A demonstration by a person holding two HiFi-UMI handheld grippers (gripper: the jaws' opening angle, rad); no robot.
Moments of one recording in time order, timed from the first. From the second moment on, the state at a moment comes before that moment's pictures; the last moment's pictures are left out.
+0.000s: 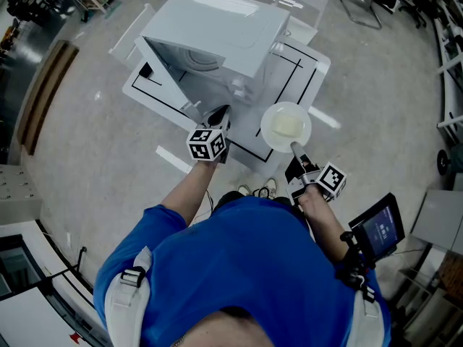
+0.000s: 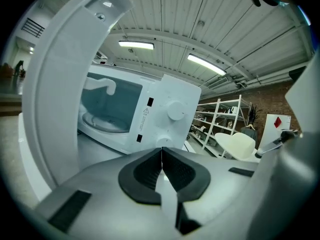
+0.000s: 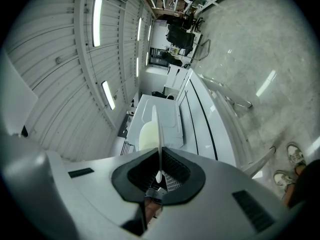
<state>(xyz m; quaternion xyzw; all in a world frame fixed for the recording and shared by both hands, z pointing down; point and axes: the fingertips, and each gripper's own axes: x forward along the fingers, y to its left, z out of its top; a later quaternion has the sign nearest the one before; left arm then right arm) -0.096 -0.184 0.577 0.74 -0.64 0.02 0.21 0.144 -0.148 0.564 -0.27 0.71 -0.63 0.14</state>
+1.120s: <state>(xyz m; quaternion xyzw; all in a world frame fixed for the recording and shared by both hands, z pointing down) -0.150 -0.146 0.574 0.65 -0.73 0.00 0.21 0.110 -0.141 0.572 -0.18 0.73 -0.66 0.07</state>
